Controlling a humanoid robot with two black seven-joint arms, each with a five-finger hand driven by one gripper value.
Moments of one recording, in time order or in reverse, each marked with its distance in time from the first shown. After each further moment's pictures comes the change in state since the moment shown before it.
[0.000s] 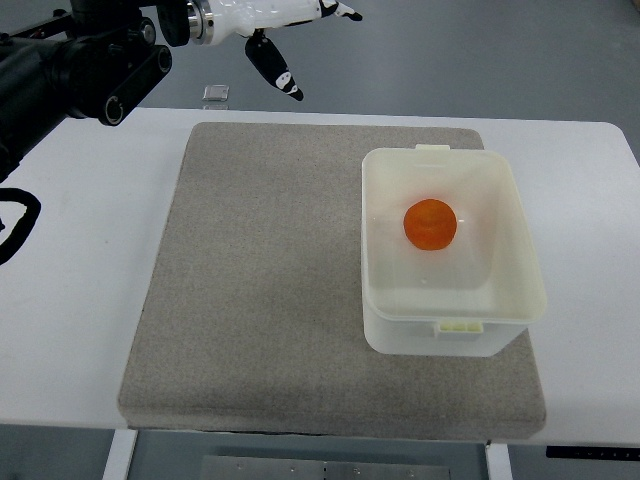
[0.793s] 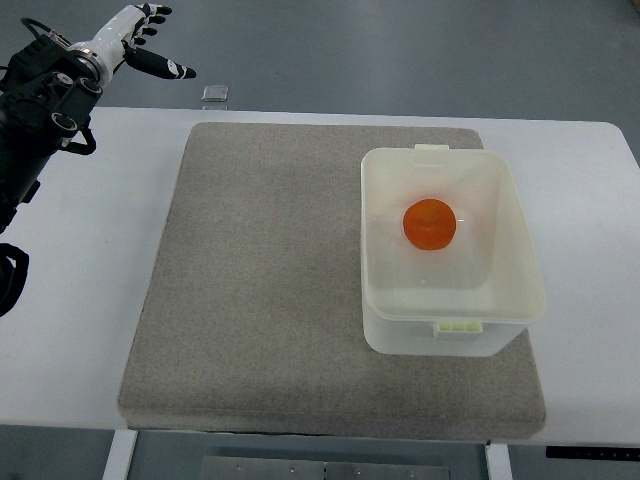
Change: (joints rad) left arm 0.173 -0.020 -0.003 0.259 -0.819 0.100 0.399; right arm 0.000 0.000 0.000 0.000 0.000 0.000 0.000
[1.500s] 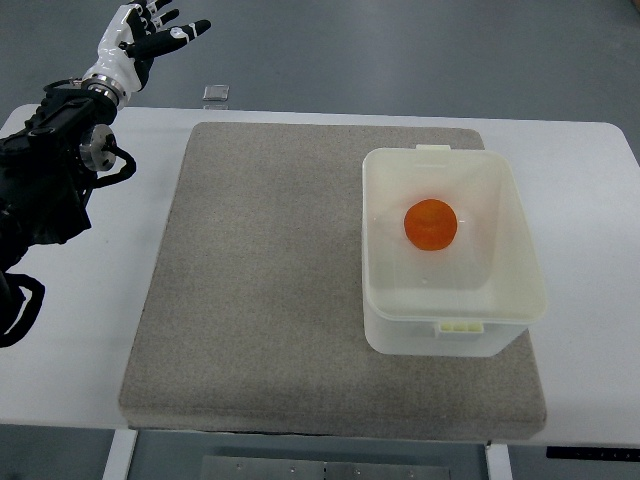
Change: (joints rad) left arm 0.101 -0.018 -0.053 -0.080 -0.707 -0.118 -0.190; right arm 0.000 0.000 0.000 0.000 0.000 0.000 0.000
